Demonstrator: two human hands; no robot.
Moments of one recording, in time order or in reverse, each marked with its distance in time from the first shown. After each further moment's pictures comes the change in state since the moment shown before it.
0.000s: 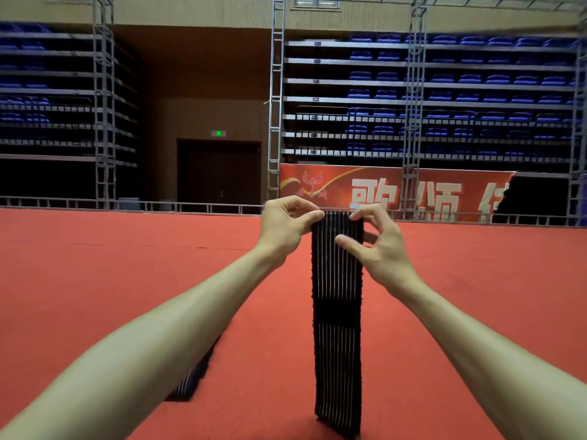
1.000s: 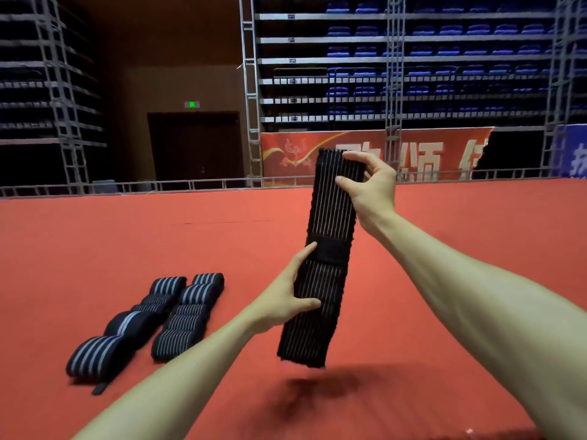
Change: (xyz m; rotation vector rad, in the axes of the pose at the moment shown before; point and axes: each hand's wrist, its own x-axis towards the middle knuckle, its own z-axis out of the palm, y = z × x) left_hand -0.125 -0.101 -0.021 0.197 -0.637 -0.256; right_hand 0.015 0.023 0.013 0.138 0.346 0.187
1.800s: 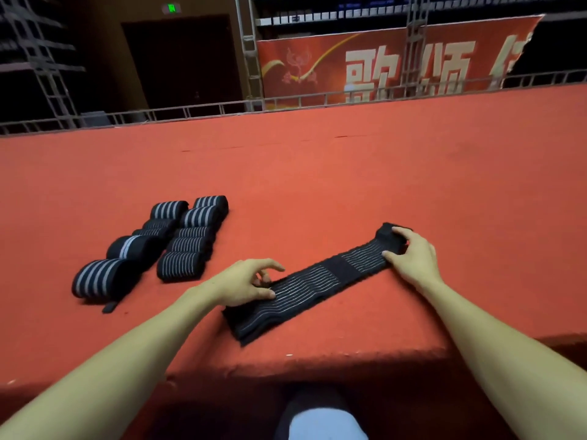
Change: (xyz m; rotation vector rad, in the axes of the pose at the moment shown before) left_hand -0.070 -0.133 -0.027 0.552 -0.244 -0.356; right_hand -0.182 0.211 -0.101 -0.797 -0.254 0.476
